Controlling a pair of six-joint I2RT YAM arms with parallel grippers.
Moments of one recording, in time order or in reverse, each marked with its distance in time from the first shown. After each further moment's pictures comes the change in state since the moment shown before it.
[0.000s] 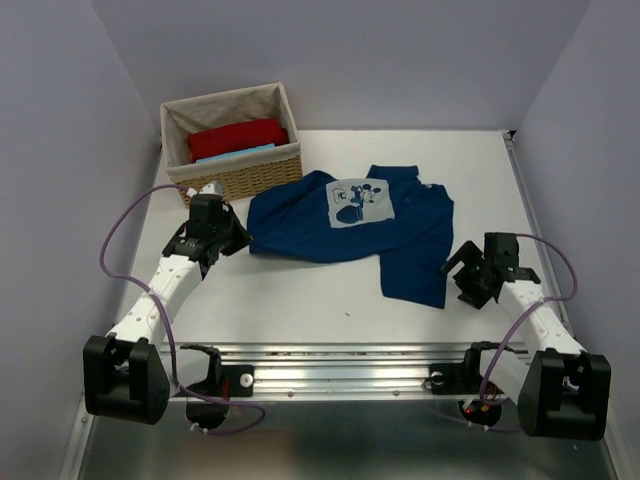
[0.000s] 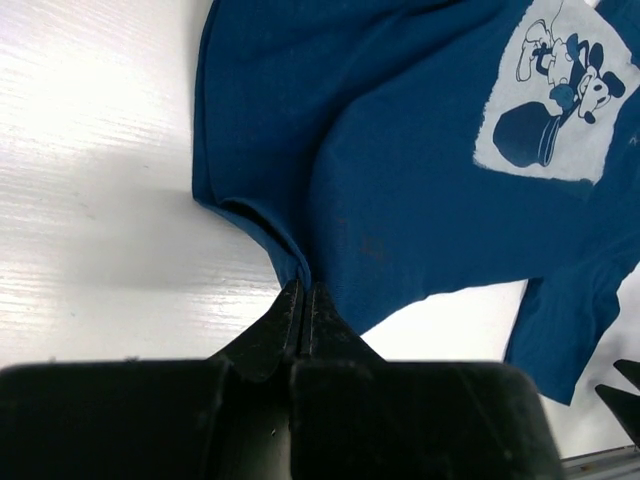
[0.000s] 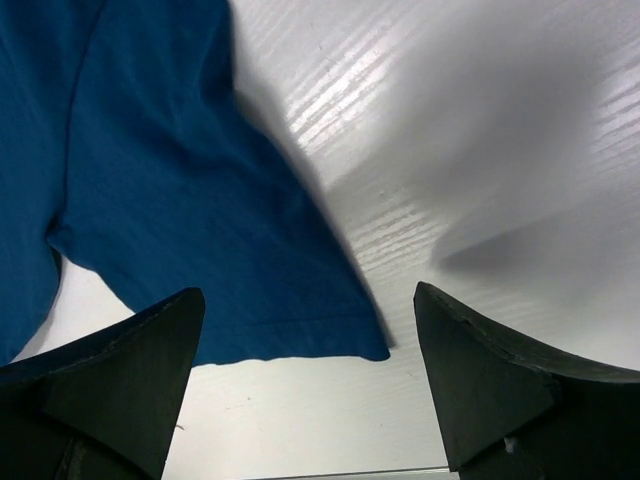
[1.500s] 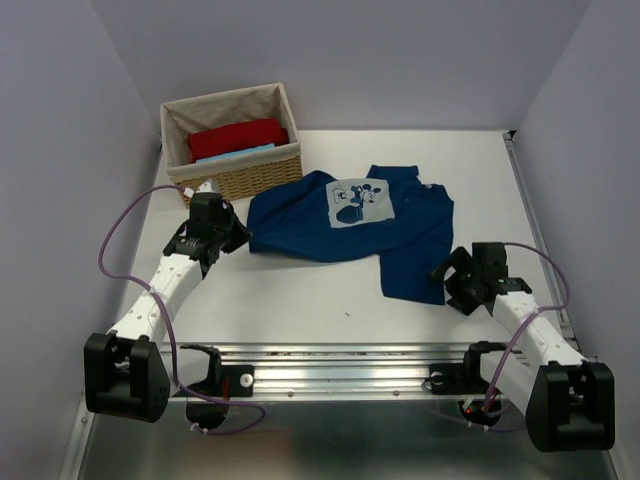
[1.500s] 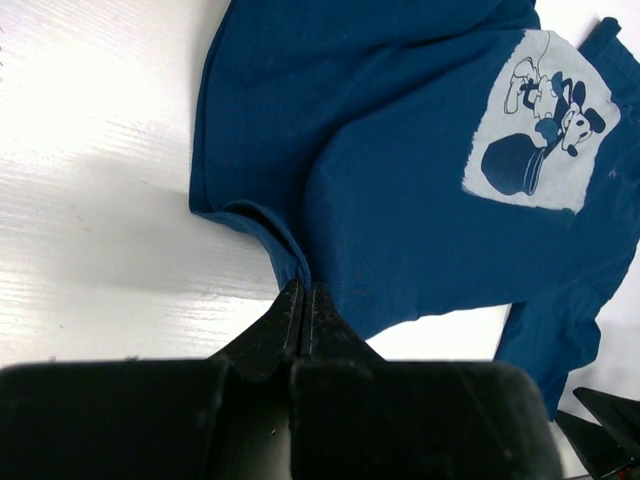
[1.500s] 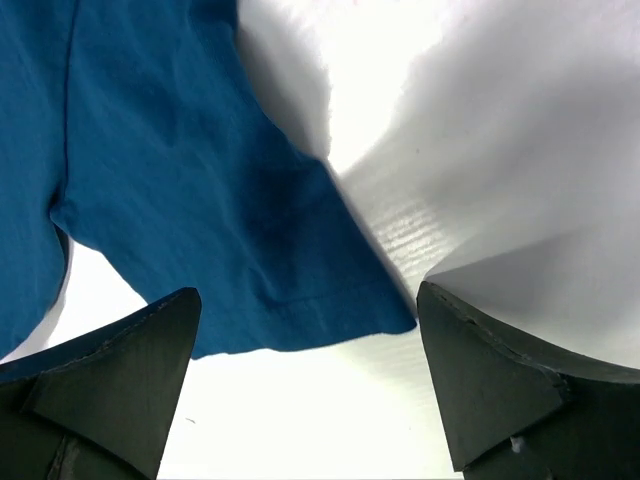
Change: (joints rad) left arm 0.000 0.011 0.000 0.040 -0.031 -0.055; right arm 0.114 -0.056 -0.107 0.101 0.062 0.138
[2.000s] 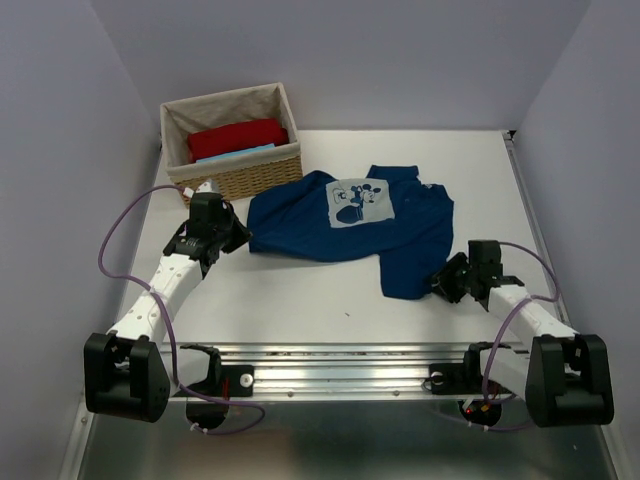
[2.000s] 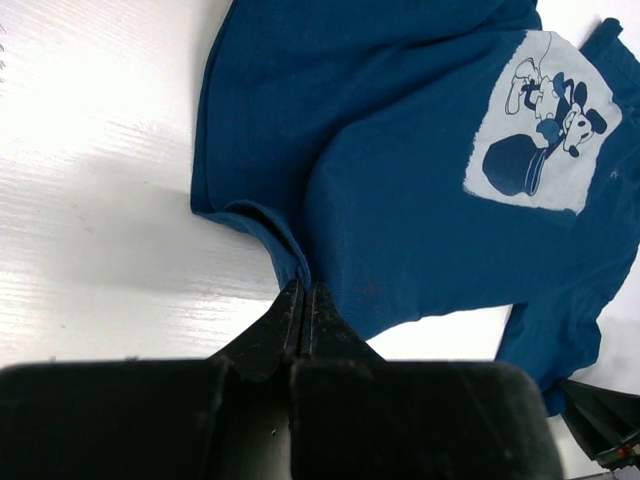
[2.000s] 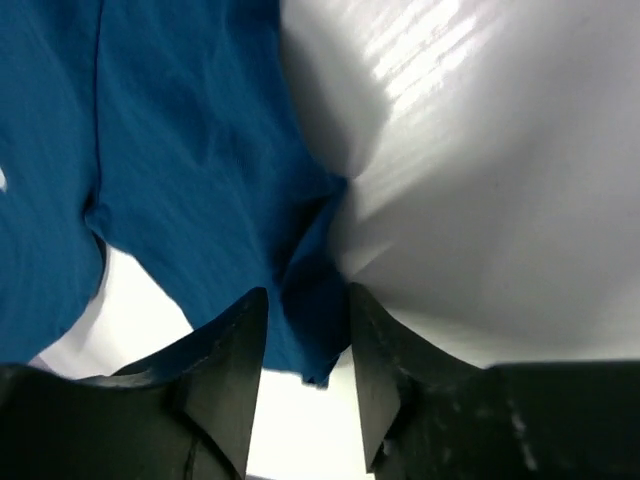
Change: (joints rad) left arm 0.000 0.000 0.000 -0.001 -0.002 0.002; right arm 0.000 0.081 -0.037 0.136 -0.097 0.053
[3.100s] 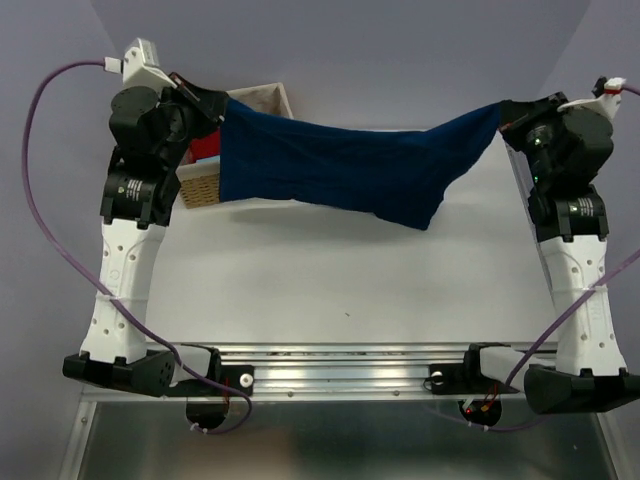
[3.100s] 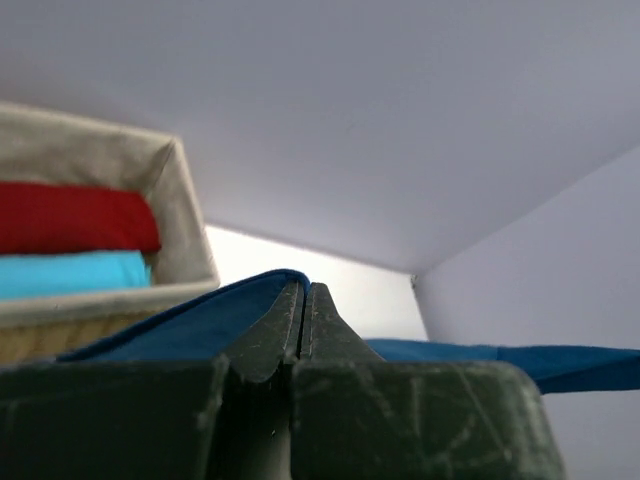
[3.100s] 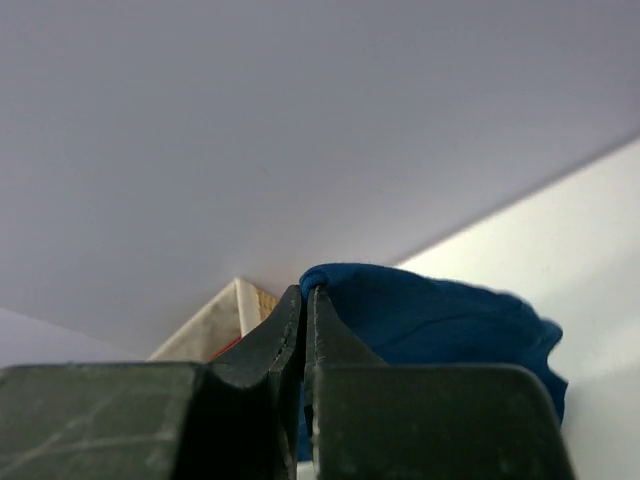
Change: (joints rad) left arm 0.000 0.129 0.945 -0.117 0.002 0.044; right arm -0.014 0.104 1.107 -0.002 0.276 -0.214
